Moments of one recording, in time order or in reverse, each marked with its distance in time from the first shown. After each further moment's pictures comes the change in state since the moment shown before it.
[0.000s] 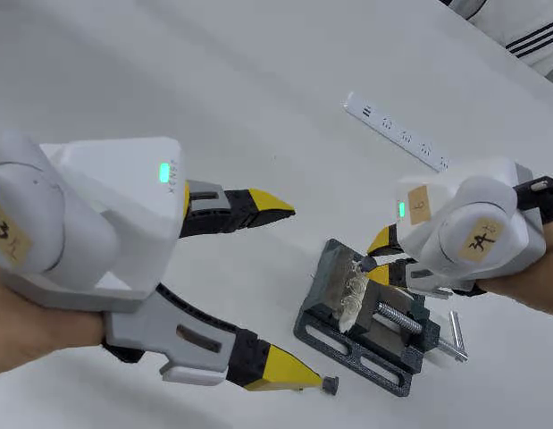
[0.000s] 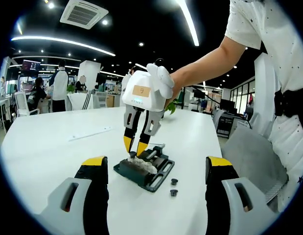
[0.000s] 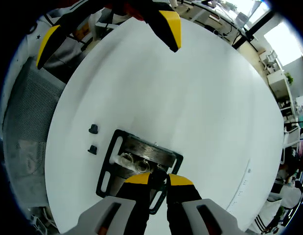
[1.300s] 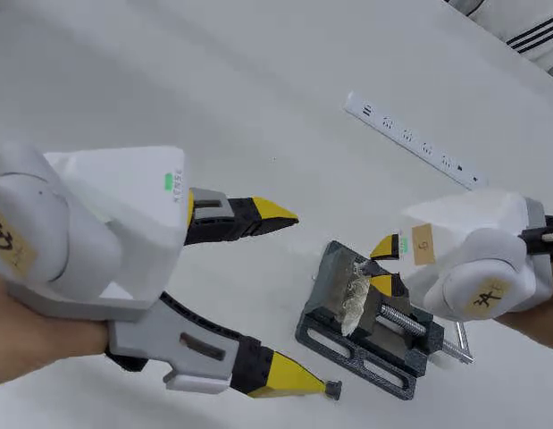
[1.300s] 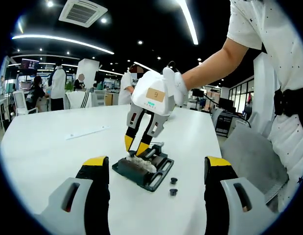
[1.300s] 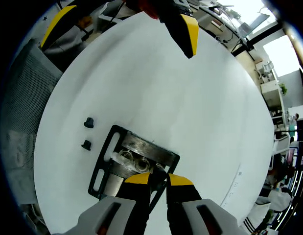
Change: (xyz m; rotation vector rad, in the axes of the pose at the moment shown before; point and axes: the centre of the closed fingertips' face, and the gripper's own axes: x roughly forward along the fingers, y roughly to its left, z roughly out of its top) left arm 0.003 0.000 -0.006 -0.004 0.016 -0.012; right arm 0.002 0.003 -0.001 -0.061 -0.004 -0.109
